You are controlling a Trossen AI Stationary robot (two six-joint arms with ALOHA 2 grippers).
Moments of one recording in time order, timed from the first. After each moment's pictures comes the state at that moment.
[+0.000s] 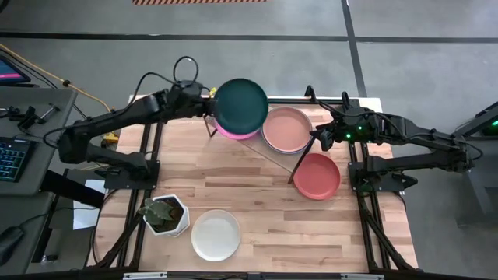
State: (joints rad) left arm 0.45 1.20 1.12 -0.54 -0.20 -0.77; right arm -0.19 0.81 0.97 -0.77 0.19 0.67
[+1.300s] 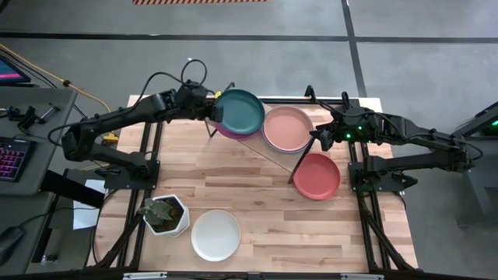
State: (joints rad) left arm 0.47 1.26 1.12 -0.60 -0.13 -0.71; right arm -0.19 0.81 0.97 -0.77 0.19 0.68
